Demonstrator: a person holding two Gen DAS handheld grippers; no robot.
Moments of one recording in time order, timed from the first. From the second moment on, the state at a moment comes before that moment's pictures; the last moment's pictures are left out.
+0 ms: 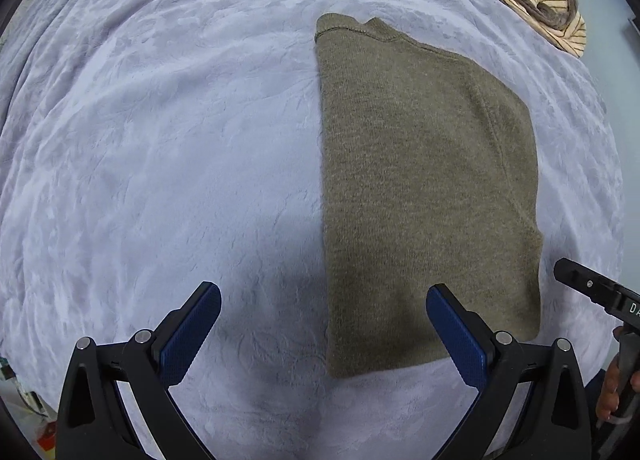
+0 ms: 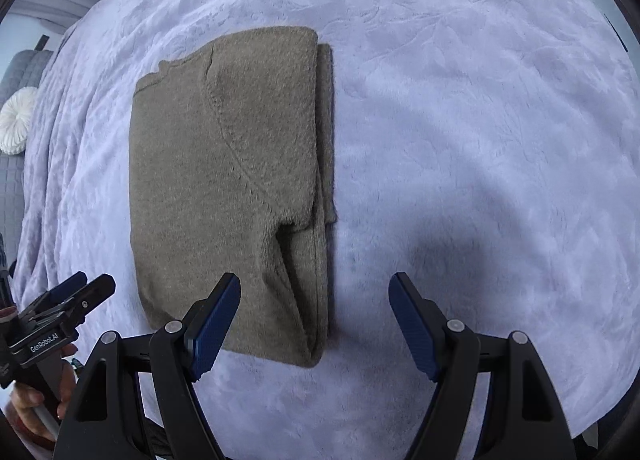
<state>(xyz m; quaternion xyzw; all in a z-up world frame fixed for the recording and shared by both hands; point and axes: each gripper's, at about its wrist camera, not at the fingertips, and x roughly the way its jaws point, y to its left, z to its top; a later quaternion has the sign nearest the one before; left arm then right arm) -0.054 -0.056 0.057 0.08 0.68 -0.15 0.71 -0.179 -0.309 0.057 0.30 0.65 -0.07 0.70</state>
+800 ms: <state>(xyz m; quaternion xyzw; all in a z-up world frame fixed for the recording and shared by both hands) 0.007 -0.102 -0.016 -0.04 0.68 -0.27 0.68 -0.101 -0.320 -0.037 0.48 0.55 0.07 0.68</state>
